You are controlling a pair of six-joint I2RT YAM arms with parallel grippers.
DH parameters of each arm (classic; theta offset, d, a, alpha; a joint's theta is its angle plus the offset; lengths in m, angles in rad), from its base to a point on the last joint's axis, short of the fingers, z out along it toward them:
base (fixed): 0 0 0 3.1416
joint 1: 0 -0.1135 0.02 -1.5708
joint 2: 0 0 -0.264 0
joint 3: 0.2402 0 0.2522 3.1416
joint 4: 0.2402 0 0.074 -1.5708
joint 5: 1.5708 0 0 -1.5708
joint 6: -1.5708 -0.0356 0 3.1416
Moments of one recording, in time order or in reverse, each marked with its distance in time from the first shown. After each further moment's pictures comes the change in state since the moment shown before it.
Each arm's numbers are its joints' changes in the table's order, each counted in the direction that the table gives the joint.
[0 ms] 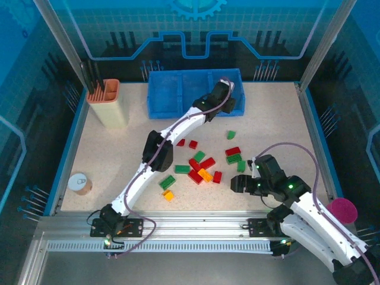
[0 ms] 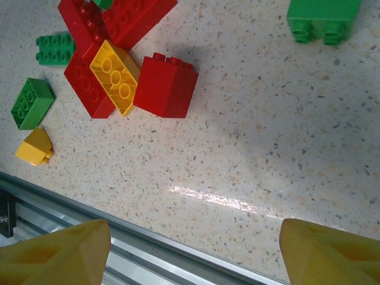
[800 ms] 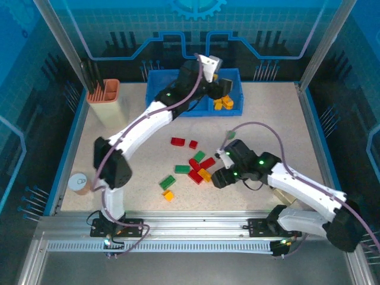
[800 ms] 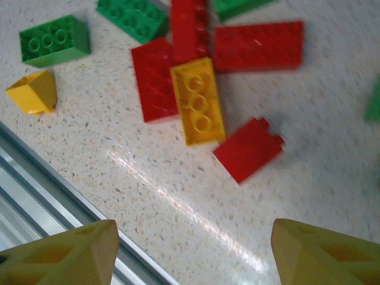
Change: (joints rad) left arm -0.019 0.832 -0.745 -0.214 0.248 -0.007; right arm -0.251 -0.477 0.308 -0.084 0.118 0.393
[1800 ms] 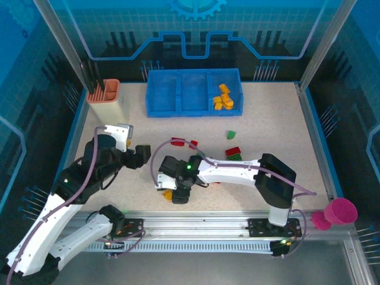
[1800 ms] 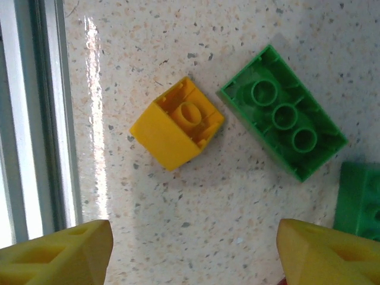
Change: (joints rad) left arm -0.103 1.196 -0.867 0.605 -0.226 0.105; right arm -0.397 -0.688 0.468 -0.045 0.093 0.644
